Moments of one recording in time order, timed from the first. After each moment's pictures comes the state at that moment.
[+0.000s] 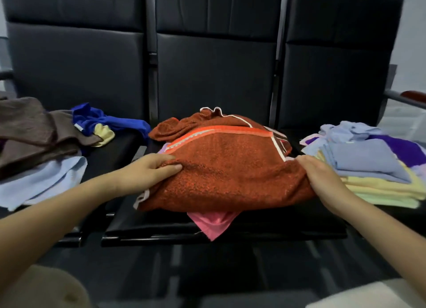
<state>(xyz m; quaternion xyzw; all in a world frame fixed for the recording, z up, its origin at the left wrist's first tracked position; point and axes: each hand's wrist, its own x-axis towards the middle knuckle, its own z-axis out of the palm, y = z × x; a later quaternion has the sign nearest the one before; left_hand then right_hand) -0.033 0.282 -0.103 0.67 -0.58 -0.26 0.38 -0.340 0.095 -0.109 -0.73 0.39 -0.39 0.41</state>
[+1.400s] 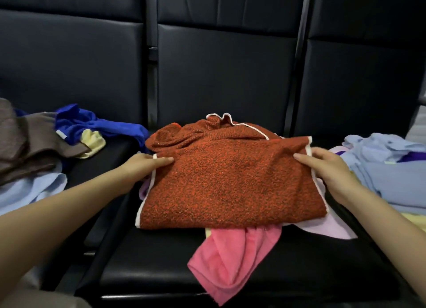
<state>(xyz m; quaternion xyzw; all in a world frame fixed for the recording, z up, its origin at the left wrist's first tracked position) 0.057 0.186 -0.135 0.77 -0.30 -0.30 0.47 -0.281 -0.023 -0.118 -0.70 0.40 -0.37 0.46</state>
